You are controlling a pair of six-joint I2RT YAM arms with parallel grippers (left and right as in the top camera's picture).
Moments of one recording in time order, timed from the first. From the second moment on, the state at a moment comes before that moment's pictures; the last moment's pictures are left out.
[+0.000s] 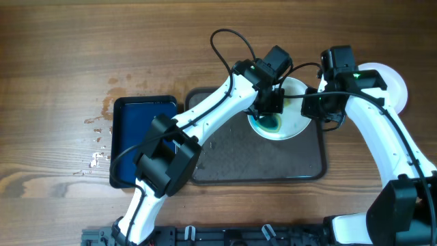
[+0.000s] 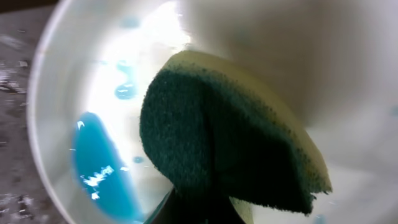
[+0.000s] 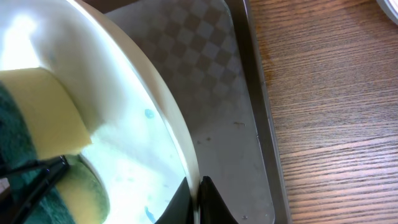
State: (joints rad) left arm -0.77 2.19 1.85 -0.93 0.22 -0.60; right arm 0.09 1.59 1.21 -1.01 -0.03 0.34
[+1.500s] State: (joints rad) left arm -0.07 1.69 1.90 -1.46 -0.09 -0.59; right arm 0.51 1.75 1.31 -0.85 -0.16 0.26
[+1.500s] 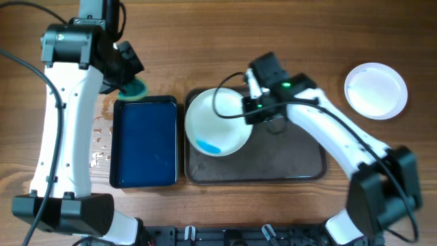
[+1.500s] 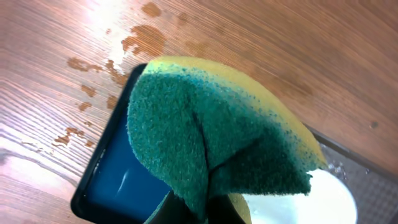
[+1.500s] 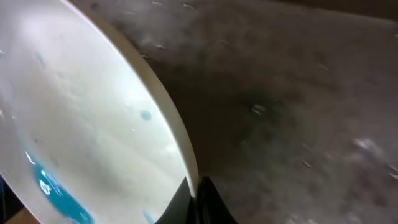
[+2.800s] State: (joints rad) left arm 0.63 1.69 1.90 -1.41 0.14 -0.52; right arm 1.24 2.05 1.90 -0.39 1.02 -0.63
